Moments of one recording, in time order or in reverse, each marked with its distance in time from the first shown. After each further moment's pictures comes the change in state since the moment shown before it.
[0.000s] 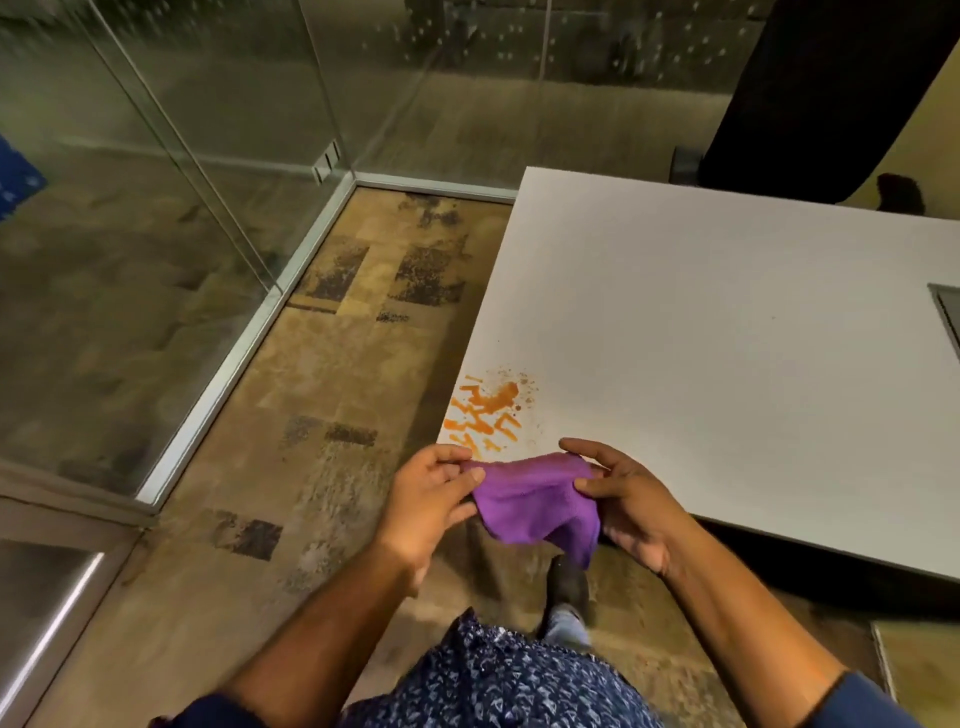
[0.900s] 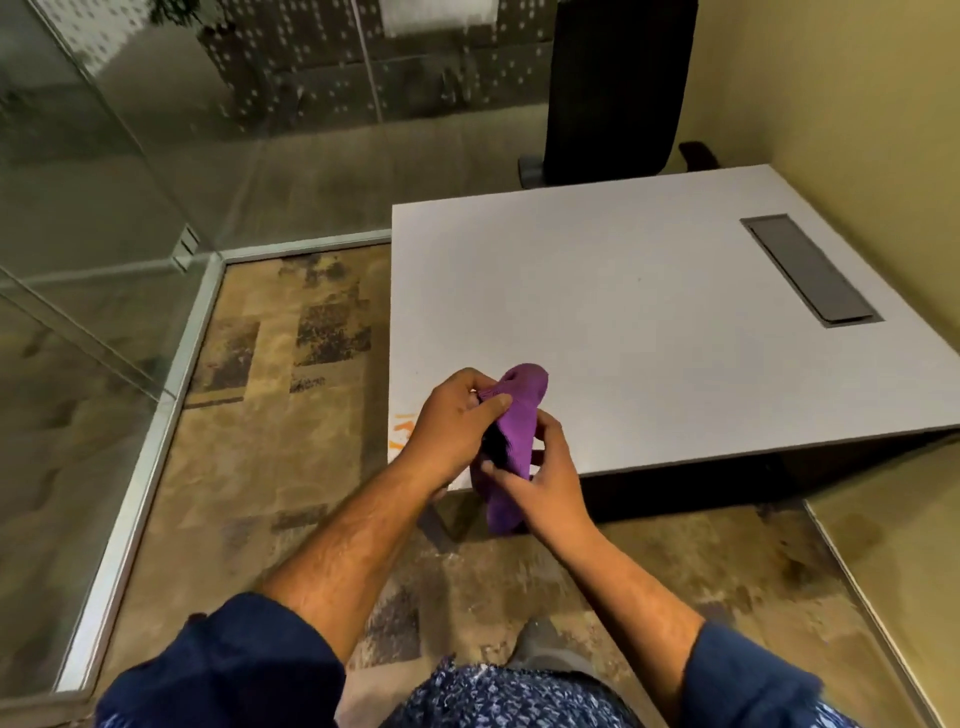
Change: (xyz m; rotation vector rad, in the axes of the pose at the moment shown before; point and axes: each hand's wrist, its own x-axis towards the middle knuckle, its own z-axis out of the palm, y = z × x) left_hand 0.046 0.075 0.093 0.562 -0.434 0.306; right_hand -0.015 0.039 0.063 -0.655 0.559 -0.587
